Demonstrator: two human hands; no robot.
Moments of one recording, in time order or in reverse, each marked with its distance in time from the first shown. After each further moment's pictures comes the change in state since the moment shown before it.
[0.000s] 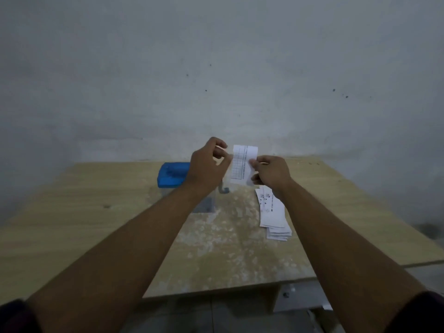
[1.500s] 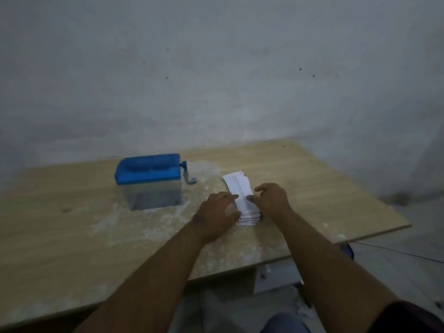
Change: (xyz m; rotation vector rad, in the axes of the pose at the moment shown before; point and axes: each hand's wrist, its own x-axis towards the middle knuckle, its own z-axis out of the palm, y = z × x) left_hand -0.115 -0.036 0.122 0.423 -0.652 -0.008; right_hand -0.009 0.141 -0.084 -0.657 0.079 0.007
